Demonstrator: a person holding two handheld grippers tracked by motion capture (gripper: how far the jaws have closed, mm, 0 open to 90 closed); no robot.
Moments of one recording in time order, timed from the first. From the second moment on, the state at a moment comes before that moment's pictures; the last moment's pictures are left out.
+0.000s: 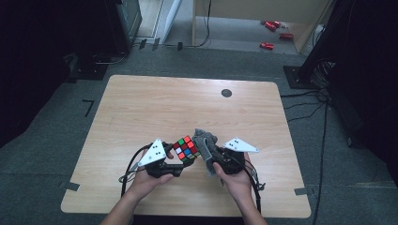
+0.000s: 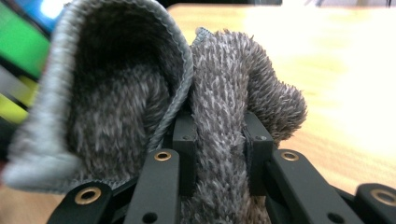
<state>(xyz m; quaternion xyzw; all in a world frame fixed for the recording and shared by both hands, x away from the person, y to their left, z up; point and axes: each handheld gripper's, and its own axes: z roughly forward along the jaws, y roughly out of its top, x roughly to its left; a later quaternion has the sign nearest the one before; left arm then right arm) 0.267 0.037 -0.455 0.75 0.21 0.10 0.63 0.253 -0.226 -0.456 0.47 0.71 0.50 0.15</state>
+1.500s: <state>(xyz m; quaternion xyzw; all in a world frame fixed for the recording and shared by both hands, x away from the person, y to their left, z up) 0.259 0.021 -0.465 0.80 0.17 0.14 0.55 0.236 -0.225 -0.431 0.42 0.70 0.56 0.17</state>
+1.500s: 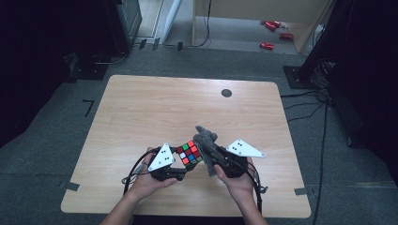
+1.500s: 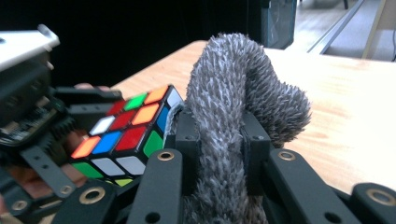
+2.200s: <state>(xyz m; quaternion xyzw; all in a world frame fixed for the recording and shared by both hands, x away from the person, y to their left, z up) 0.260 0.022 -0.466 0.80 0.17 0.14 0.56 0.233 -0.224 -0.426 0.42 0.69 0.57 0.15</state>
